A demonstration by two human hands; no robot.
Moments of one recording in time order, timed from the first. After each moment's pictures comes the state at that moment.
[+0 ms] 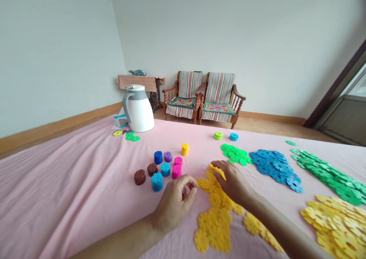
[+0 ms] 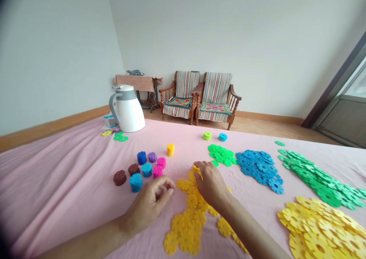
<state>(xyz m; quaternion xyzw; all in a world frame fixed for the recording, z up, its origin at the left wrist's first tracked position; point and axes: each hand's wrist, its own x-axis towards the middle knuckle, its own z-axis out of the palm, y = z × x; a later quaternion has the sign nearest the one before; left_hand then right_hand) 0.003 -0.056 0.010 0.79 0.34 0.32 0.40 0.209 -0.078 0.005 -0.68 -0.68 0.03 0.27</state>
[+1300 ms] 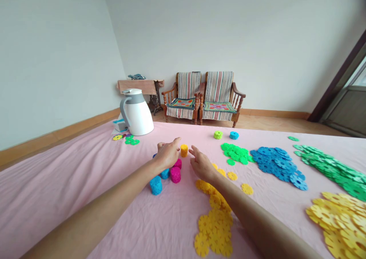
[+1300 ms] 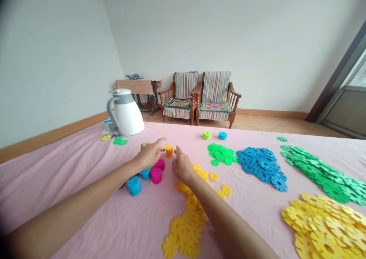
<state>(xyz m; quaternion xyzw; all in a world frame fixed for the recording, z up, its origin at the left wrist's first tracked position) 0.018 0.066 0.045 0.88 0.45 0.13 0.05 0.157 -0.002 0.001 -0.65 -0.64 0.22 0.36</state>
